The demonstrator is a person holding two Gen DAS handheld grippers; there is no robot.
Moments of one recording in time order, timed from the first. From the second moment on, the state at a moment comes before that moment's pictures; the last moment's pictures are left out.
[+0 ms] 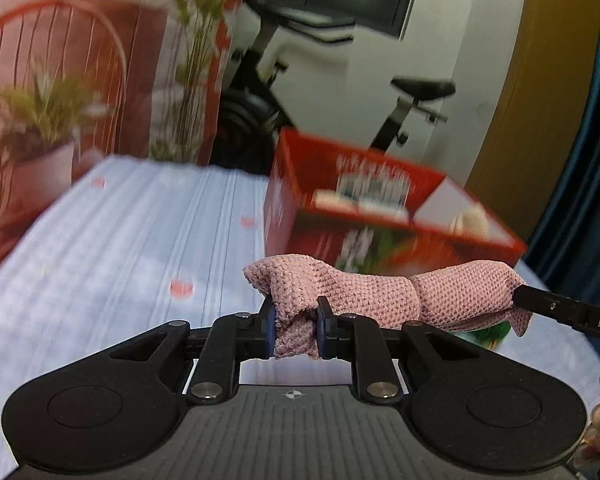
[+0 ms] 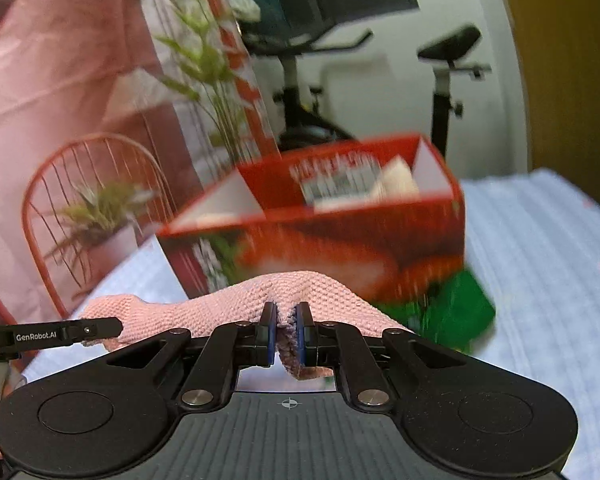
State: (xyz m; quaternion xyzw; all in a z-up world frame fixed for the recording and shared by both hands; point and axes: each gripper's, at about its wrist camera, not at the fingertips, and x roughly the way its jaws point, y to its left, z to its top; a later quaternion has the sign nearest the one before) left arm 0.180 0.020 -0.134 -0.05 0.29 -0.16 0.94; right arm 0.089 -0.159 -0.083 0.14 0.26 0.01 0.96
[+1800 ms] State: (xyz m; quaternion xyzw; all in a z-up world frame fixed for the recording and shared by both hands) left arm 0.349 -0.095 -0.106 0.08 0.35 -0.17 0.92; right arm 0.286 -0.208 -0.076 0.01 0.37 -0.04 0.93
